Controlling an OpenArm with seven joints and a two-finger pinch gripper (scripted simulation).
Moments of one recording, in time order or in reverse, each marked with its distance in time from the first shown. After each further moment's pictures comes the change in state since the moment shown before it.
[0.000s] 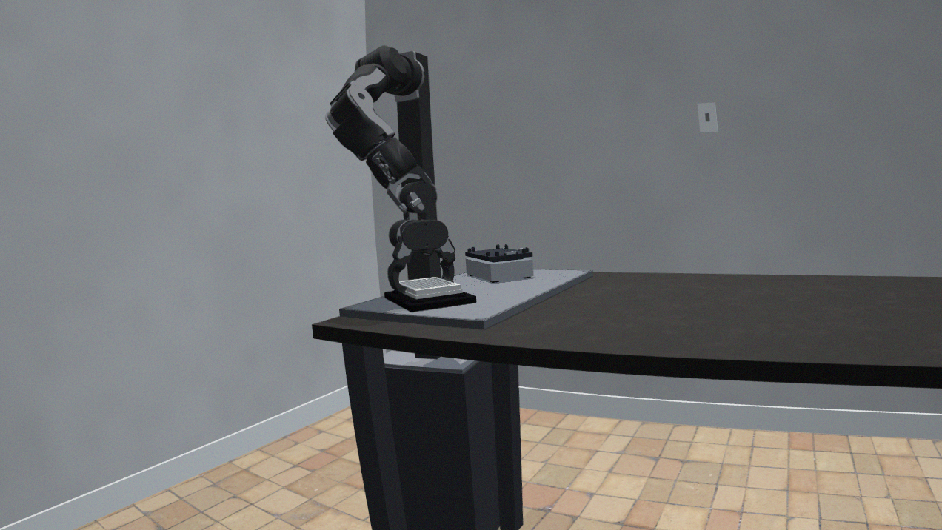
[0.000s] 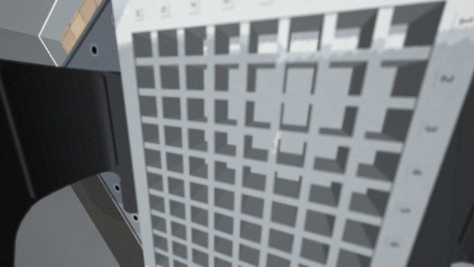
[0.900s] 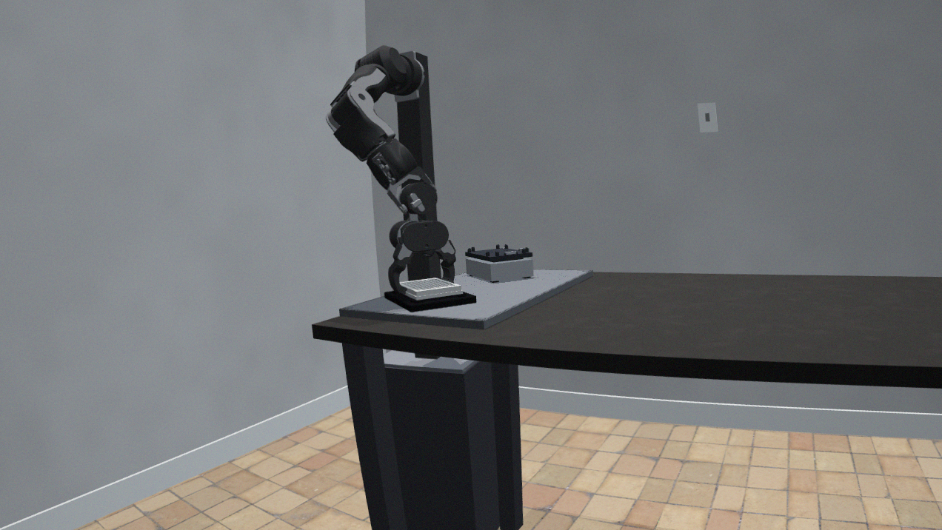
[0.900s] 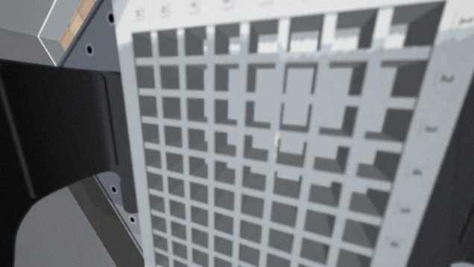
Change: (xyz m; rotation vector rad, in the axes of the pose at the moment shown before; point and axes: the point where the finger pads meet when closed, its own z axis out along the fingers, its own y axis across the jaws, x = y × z) arm 0.000 0.001 0.002 -0.001 0.000 0.001
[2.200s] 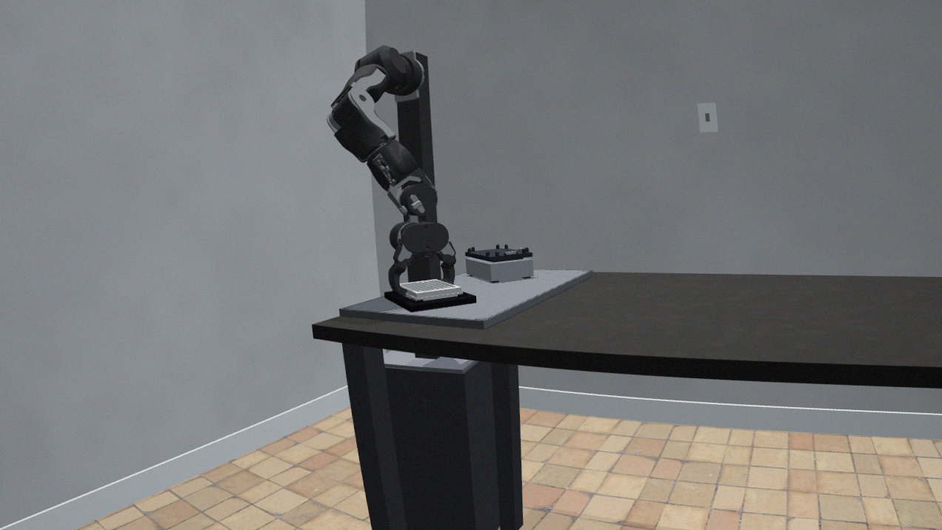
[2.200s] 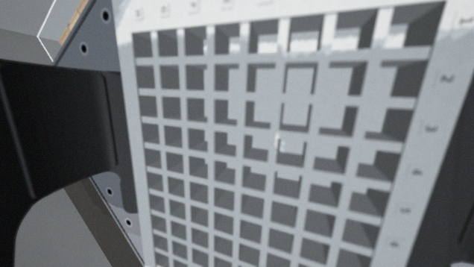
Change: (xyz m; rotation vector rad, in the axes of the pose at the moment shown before) arm 0.000 0.000 0.003 0.000 0.001 0.000
